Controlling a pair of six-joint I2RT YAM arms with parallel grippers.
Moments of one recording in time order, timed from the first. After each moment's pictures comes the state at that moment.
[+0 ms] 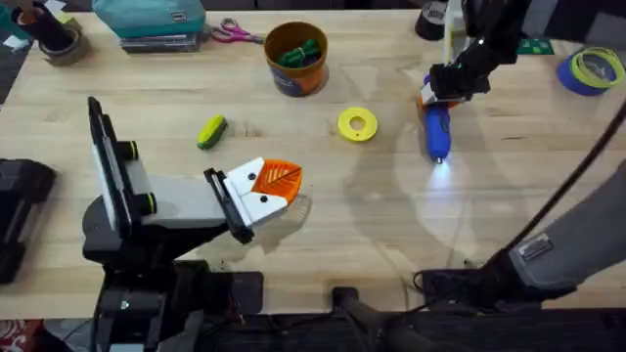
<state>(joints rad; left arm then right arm) 0.01 0.01 0.01 -0.11 1.06 0.03 0.02 1.91 1.35 -0.82 -0.01 -0.04</state>
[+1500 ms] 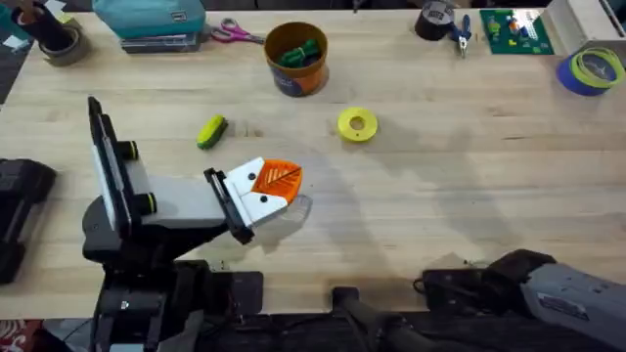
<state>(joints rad) 0.01 0.01 0.01 -0.11 1.06 0.03 0.41 1.20 1.40 -0.07 -0.59 0.08</state>
